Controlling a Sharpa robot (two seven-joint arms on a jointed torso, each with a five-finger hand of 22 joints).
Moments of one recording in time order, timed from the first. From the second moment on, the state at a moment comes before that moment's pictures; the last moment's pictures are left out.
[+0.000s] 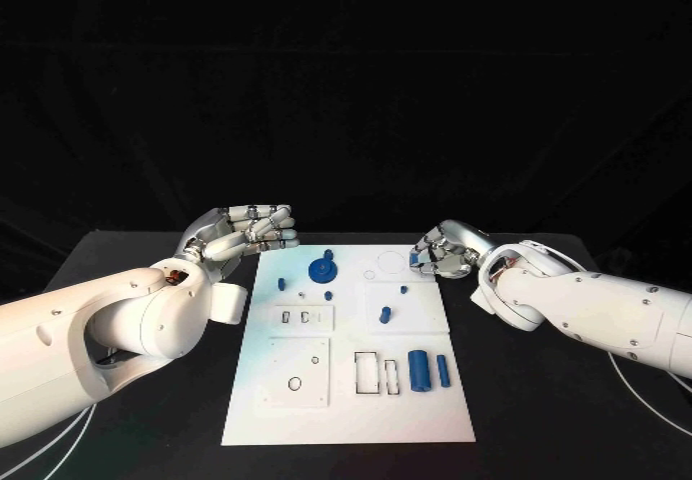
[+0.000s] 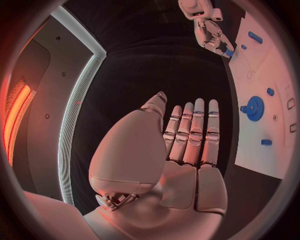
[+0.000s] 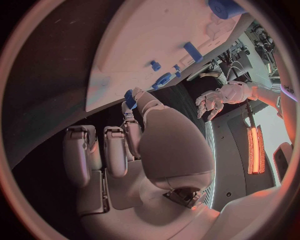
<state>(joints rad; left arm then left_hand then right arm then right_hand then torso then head) 1.23 -0.98 0.03 1.73 0.00 -0.43 0.36 1.49 -0.09 0.15 0.26 0.18 0.92 0.21 0.15 0.07 1.00 0.17 0.15 0.07 1.00 0.13 0.21 0.12 0.17 0.82 0.28 0.29 0.11 1.26 -0.77 -0.11 1.29 -1.15 -0.43 0.04 1.39 -0.05 0.23 0.07 0.28 1.12 0.11 0.15 0.12 1.41 0.01 1.35 1.31 1.47 -0.05 1.52 1.31 0.03 1.46 0.07 1.50 1.31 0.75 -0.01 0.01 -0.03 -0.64</state>
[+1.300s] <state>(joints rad) 1.23 -0.96 0.03 1.71 0.00 -0.43 0.36 1.49 -0.09 0.15 0.26 0.18 0.92 0.21 0.15 0.07 1.00 0.17 0.15 0.07 1.00 0.13 0.21 0.12 0.17 0.82 0.28 0.29 0.11 1.21 -0.47 -0.13 1.39 -1.45 -0.36 -0.14 1.35 -0.05 0.23 0.08 0.30 1.11 0.11 0.15 0.12 1.41 0.01 1.35 1.31 1.47 -0.05 1.52 1.31 0.03 1.47 0.06 1.52 1.31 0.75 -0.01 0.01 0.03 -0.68</state>
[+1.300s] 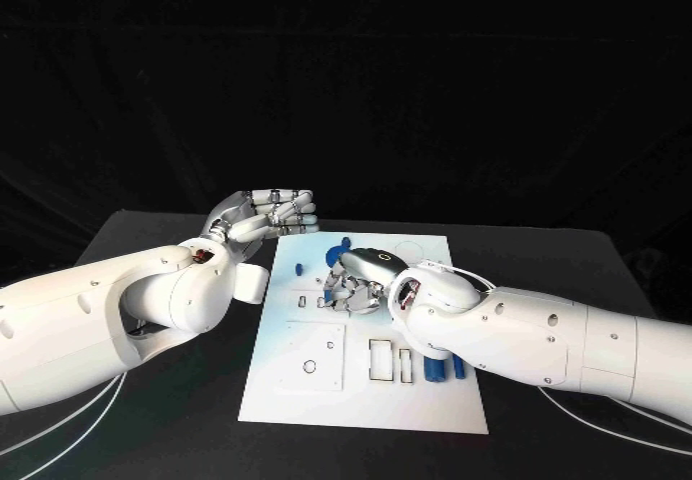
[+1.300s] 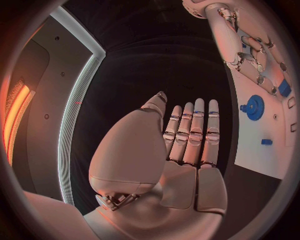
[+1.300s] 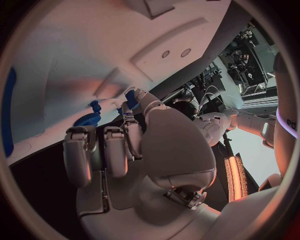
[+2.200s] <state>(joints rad) 1.23 -0.96 0.03 1.71 0.00 -0.43 0.35 1.49 -0.09 0.15 0.26 0.18 0.92 0.21 0.15 0.07 1.00 0.17 0.15 0.07 1.00 0.13 0.20 0.12 0.17 0.82 0.28 0.29 0.11 1.20 -0.47 -0.13 1.38 -1.53 -0.34 -0.17 1.33 -0.07 0.22 0.09 0.30 1.11 0.11 0.18 0.15 1.41 0.01 1.34 1.31 1.47 -0.05 1.52 1.31 0.03 1.47 0.06 1.52 1.31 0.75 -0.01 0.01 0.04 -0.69</state>
